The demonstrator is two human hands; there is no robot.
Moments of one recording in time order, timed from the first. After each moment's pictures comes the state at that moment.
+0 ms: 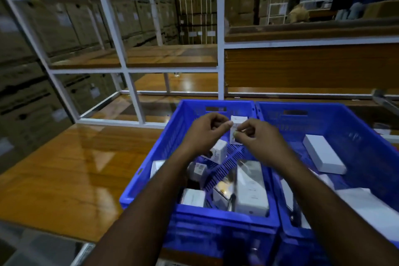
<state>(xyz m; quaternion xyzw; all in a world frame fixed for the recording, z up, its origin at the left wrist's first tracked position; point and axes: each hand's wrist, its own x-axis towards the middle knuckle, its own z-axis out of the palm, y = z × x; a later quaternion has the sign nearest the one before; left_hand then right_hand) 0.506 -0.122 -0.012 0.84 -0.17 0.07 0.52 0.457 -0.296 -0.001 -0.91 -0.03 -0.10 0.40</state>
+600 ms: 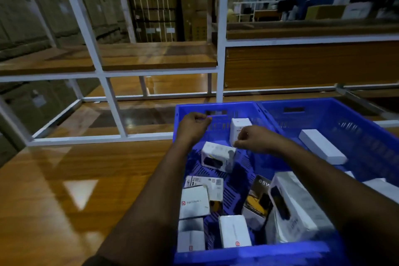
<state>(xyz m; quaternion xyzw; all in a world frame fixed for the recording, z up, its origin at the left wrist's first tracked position) 0.659 -0.047 -0.052 0.82 -0.08 -0.01 0.57 0.571 -0.239 -0.023 -0.97 0.05 0.08 0.22</state>
